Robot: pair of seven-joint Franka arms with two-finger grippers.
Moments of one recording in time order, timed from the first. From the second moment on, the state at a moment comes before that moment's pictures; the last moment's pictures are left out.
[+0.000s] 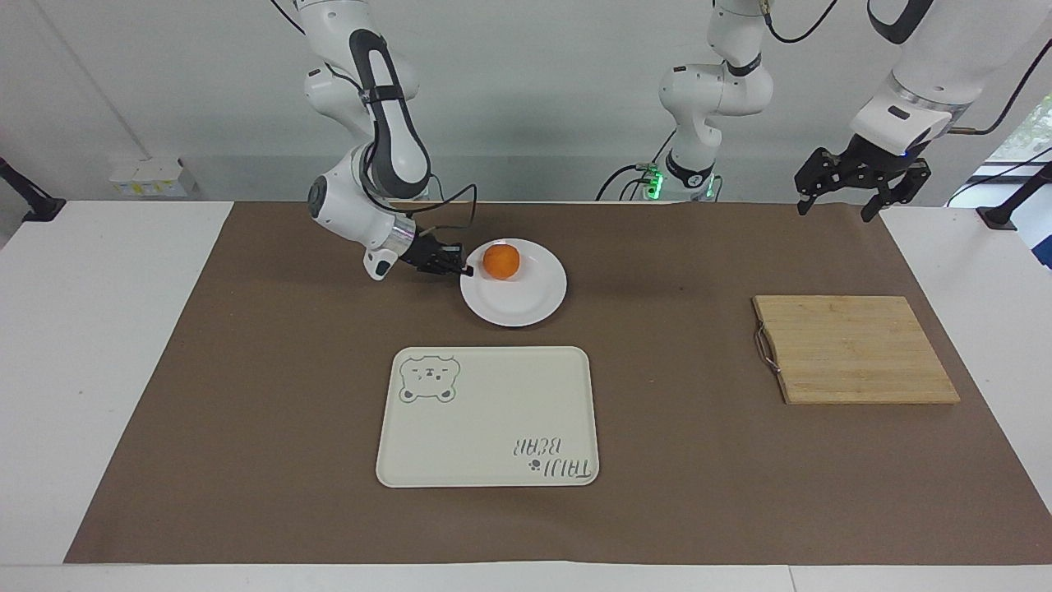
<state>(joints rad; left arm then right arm) -0.13 -0.02 0.07 -1.53 -0.02 1.50 0.13 0.32 -0.03 -0.07 -2.51 1.00 2.25 -0.34</state>
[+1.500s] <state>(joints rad) -0.13 -0.02 0.07 -1.53 -0.02 1.50 0.13 0.16 0.09 -0.08 -2.06 0.98 1.98 -0.30</state>
